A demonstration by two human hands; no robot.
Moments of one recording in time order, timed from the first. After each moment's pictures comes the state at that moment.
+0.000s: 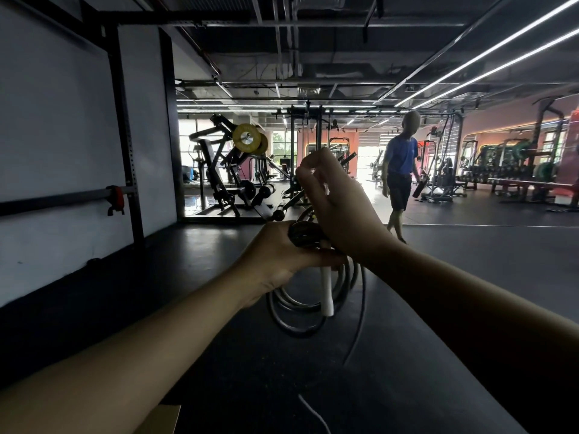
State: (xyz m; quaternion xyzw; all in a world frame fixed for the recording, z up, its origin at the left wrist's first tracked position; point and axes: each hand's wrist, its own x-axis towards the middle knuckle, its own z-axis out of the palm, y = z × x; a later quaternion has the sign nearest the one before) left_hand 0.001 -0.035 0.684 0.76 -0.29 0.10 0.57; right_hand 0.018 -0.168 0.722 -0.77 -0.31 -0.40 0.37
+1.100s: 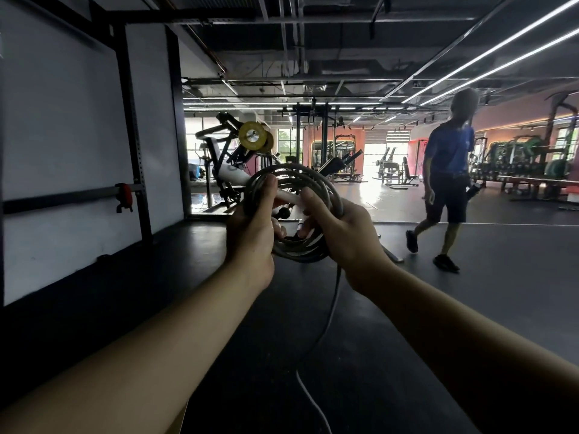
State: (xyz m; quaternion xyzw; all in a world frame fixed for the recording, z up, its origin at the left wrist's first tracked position) left_hand 0.026 -0.032 0.690 0.52 -0.02 0.20 0.83; right_hand 0.015 -0.160 0.685 -0.69 -0.22 -0.24 0.64
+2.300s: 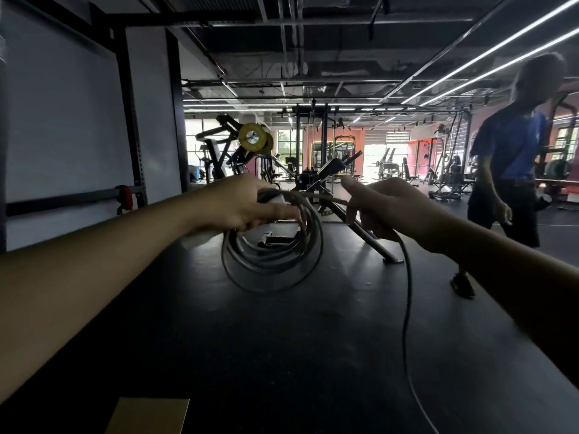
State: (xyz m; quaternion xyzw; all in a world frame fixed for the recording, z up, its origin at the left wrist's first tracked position) left_hand 0.016 0.028 0.758 0.91 -0.28 0.09 0.30; right_hand 0.009 -0.237 0.736 -0.84 -0.24 -0.15 0.45
